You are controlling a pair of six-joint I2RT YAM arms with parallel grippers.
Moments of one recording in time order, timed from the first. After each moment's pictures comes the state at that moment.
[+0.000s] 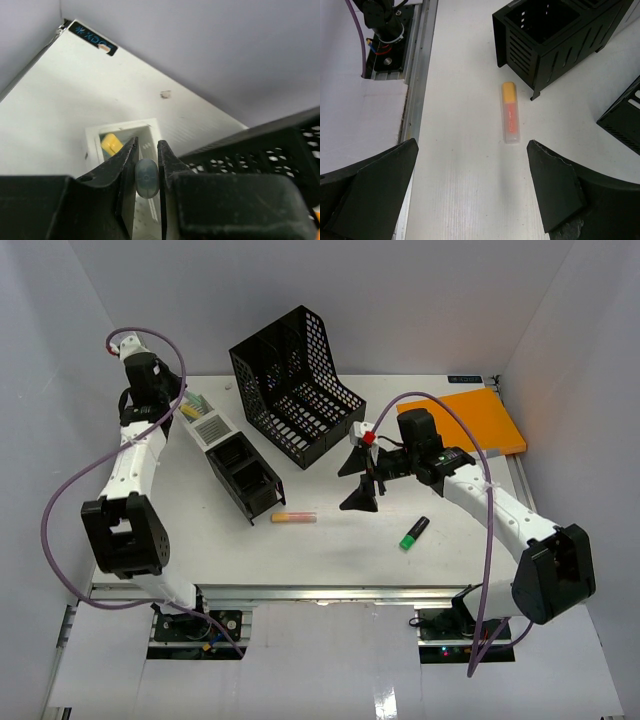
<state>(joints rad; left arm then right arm) 0.11 1.62 1.45 -0.10 -0.11 -0.45 0.52 1.37 1.08 -0.35 -1.06 -0.47</state>
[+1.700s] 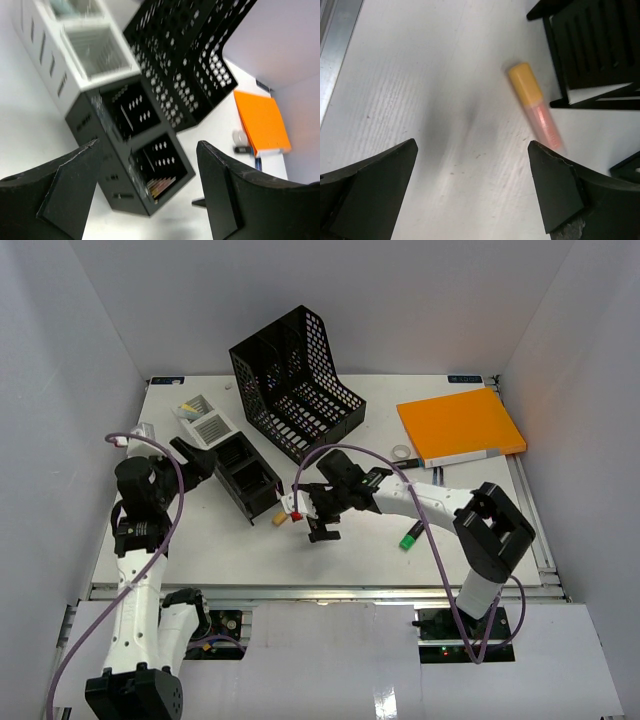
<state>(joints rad) 0.14 0.76 0.72 -0.24 0.30 -0.56 0.89 1.72 1.14 -0.35 -0.60 -1.00</state>
